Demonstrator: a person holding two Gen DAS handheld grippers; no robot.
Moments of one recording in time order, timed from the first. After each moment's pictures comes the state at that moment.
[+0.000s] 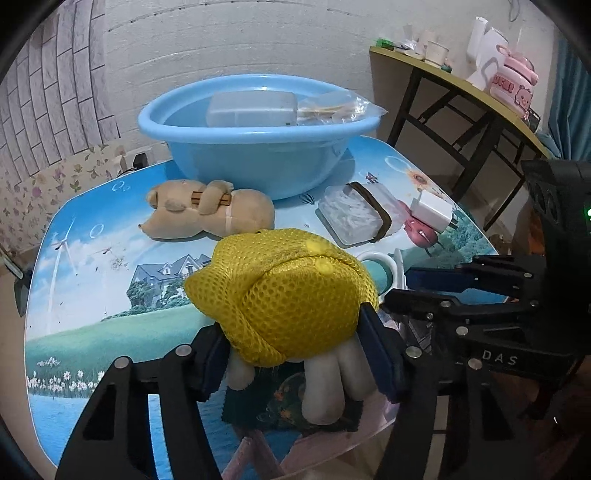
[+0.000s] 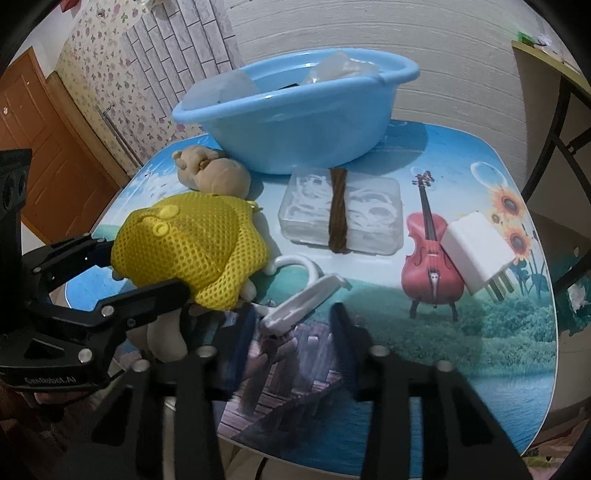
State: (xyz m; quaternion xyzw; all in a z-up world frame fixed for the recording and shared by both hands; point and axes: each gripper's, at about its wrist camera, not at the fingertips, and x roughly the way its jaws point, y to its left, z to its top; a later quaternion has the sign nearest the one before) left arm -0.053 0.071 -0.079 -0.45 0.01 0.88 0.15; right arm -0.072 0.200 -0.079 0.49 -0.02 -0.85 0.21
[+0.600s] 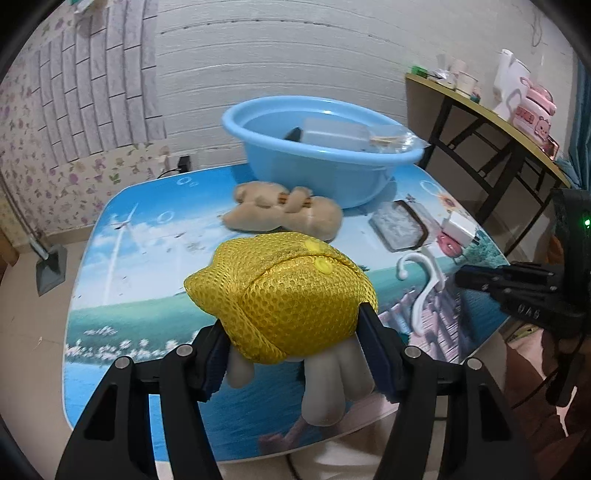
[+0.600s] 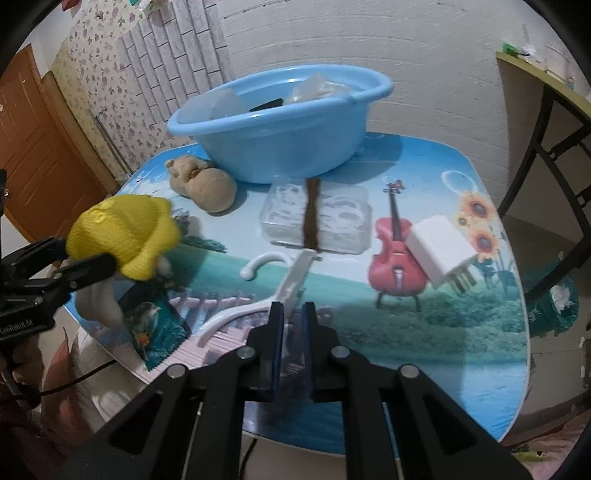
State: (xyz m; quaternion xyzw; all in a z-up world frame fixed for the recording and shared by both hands) left arm -0.024 0.015 -0.062 -0.43 -0.01 0.90 0.08; right arm -0.057 0.224 -0.066 0.47 -0.02 -0.87 0.17
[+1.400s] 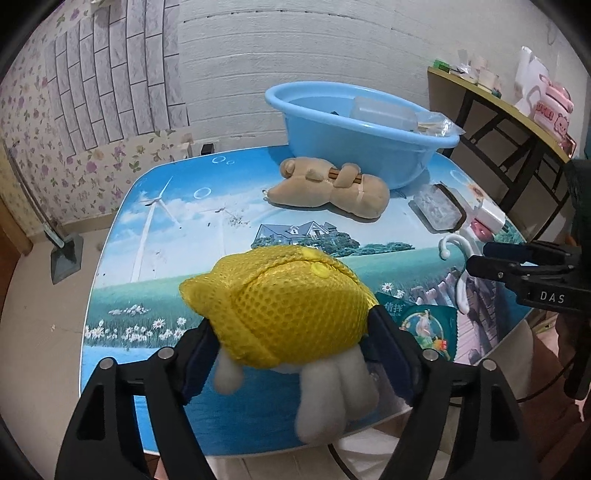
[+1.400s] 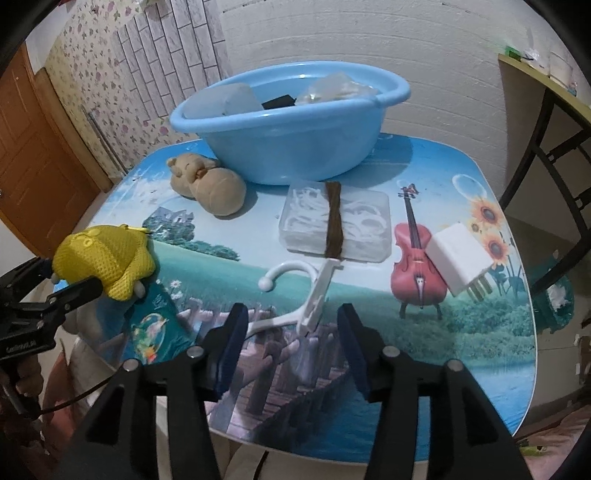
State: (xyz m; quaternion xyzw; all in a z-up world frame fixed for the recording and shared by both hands) left arm -0.020 -0.012 -0.081 -0.44 0.00 0.90 0.05; right arm -0.069 0.192 -0.067 0.48 0.00 -0.86 0.16
